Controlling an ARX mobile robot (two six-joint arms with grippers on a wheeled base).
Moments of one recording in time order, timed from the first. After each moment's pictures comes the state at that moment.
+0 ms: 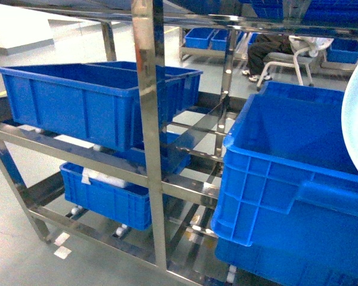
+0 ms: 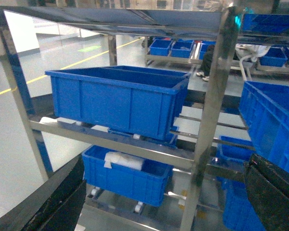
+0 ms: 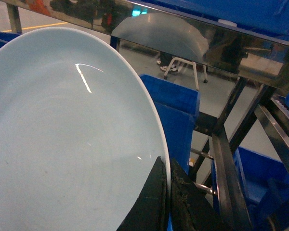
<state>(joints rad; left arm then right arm) 0.00 0.01 0.01 -0.01 0.00 -0.01 -0.10 0.71 0.28 0.36 -0.07 -0.18</state>
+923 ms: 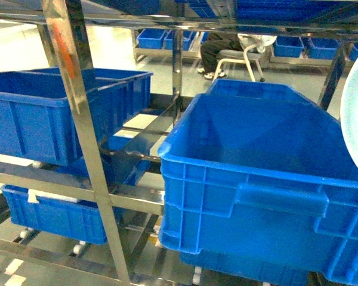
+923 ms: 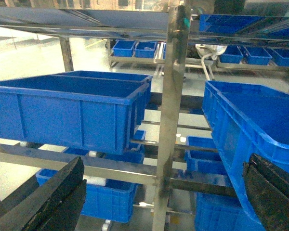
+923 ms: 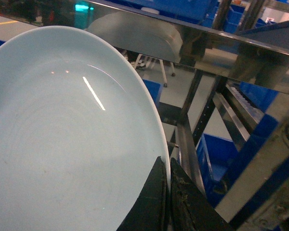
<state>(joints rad) 0.00 0.01 0.01 0.00 0.00 -0.01 -0.10 0.71 0.28 0.36 -0.07 -0.18</state>
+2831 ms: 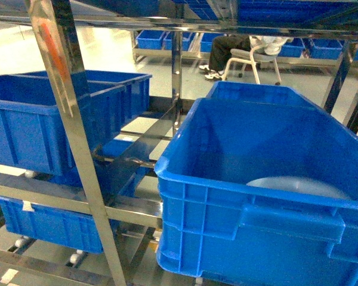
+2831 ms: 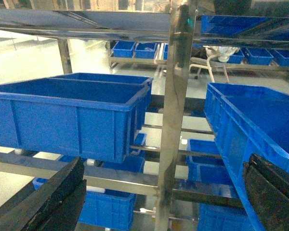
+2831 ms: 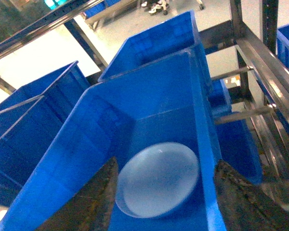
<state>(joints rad) 0.00 0.01 0.01 0.00 0.00 -0.01 -0.04 1.25 0.49 0.46 -0.08 0.47</state>
